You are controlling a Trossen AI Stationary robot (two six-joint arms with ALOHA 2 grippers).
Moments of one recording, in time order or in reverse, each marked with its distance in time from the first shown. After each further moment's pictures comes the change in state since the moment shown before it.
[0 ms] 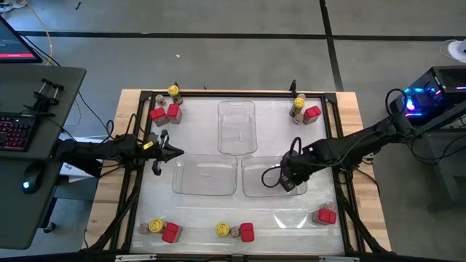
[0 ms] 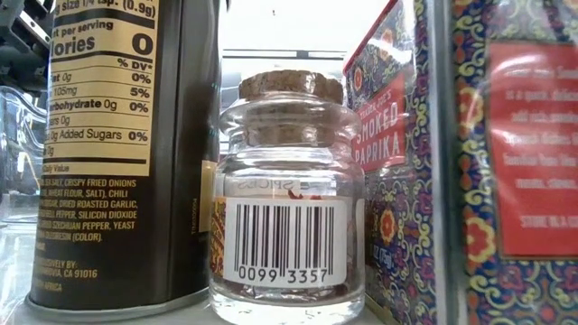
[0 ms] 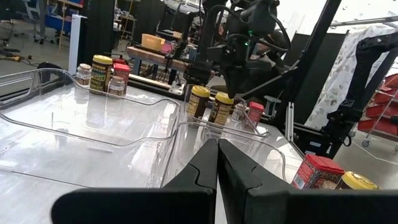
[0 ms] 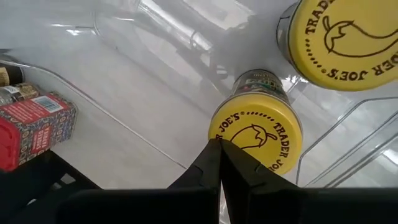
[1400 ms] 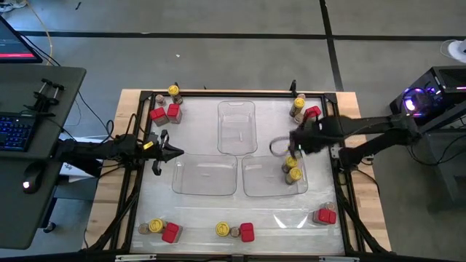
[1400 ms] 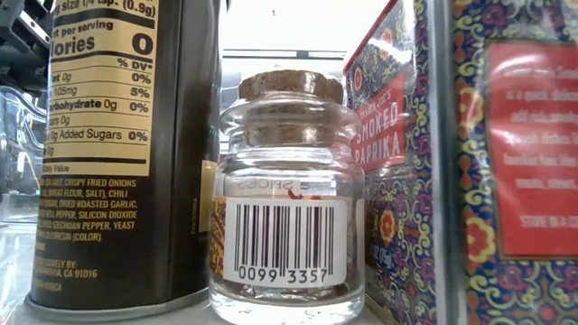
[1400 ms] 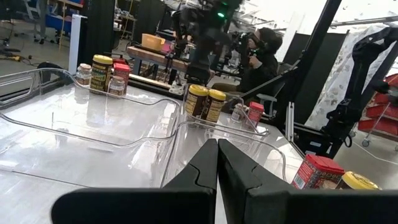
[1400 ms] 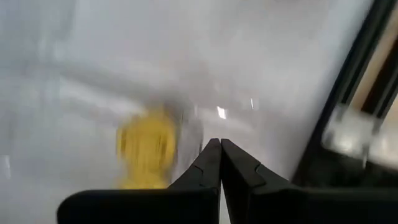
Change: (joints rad) left arm 0.000 0.001 0.000 0.000 0.000 0.001; right arm -0.262 -0.083 0.180 -0.445 0.303 0.009
